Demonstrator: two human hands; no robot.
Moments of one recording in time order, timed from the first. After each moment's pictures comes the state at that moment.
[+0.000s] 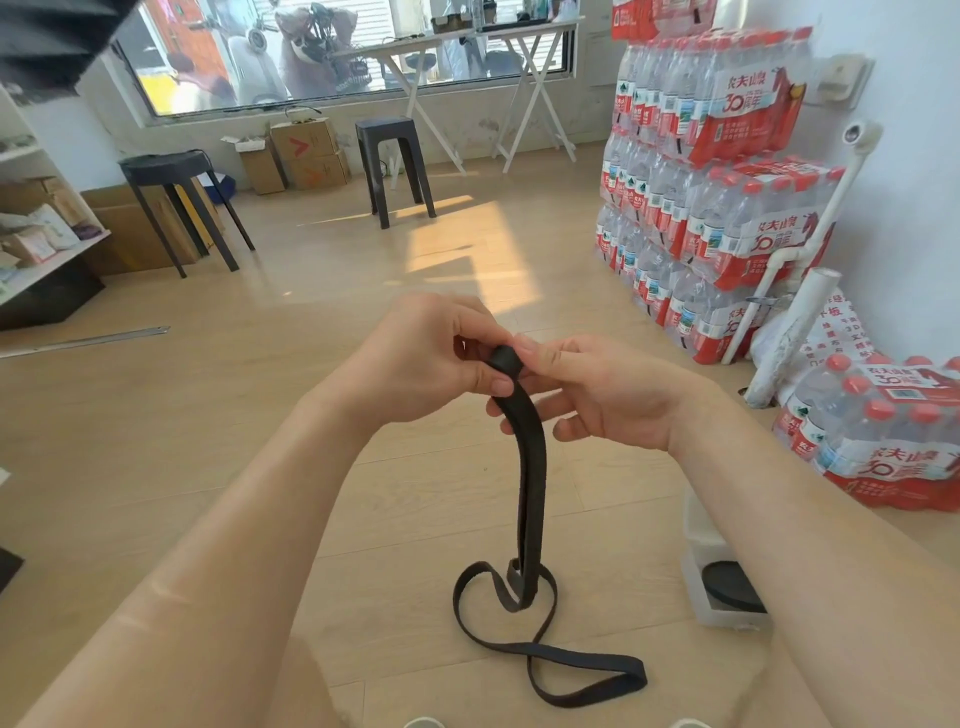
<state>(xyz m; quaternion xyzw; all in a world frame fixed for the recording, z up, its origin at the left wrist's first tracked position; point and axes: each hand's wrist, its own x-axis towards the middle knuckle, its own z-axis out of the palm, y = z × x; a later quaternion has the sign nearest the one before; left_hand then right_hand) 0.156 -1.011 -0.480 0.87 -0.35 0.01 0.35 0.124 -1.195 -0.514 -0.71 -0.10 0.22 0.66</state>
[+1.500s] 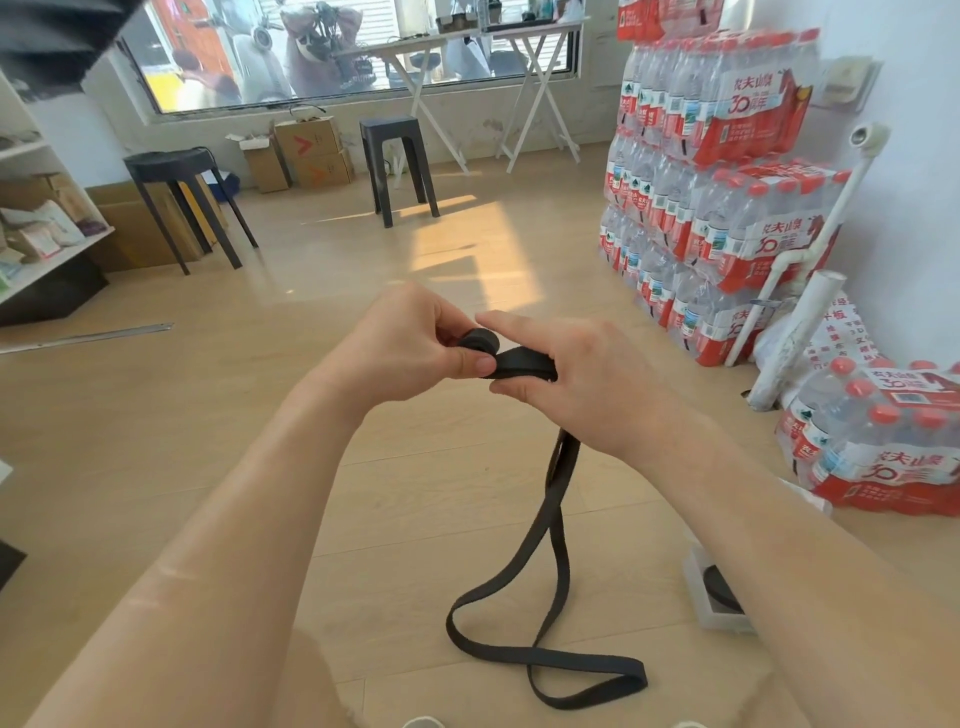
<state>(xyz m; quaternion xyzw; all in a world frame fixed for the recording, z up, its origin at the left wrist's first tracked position) 0.172 -1.000 -0.482 0.90 -0.24 -0.03 0.36 0.124 -1.177 -0.523 -0.91 -0.21 -0.22 0.29</state>
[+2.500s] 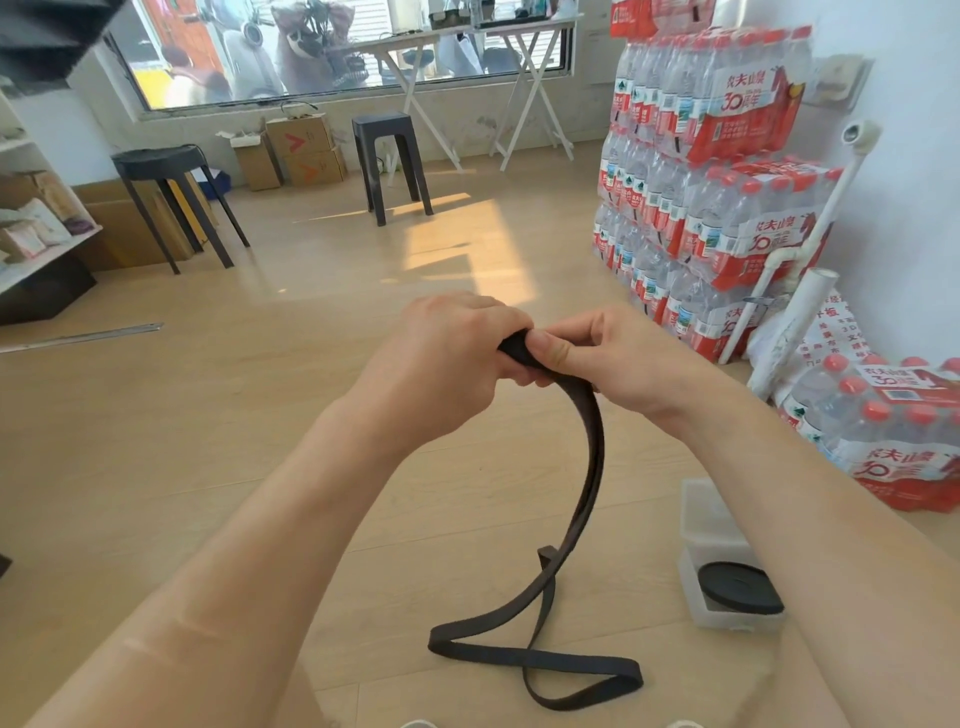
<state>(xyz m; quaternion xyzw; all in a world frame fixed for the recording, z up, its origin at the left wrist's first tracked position) 0.156 -1.025 -0.495 0.87 -0.42 0.22 0.17 0.126 -1.201 -0.510 -0.80 -0.09 0.00 0.59</state>
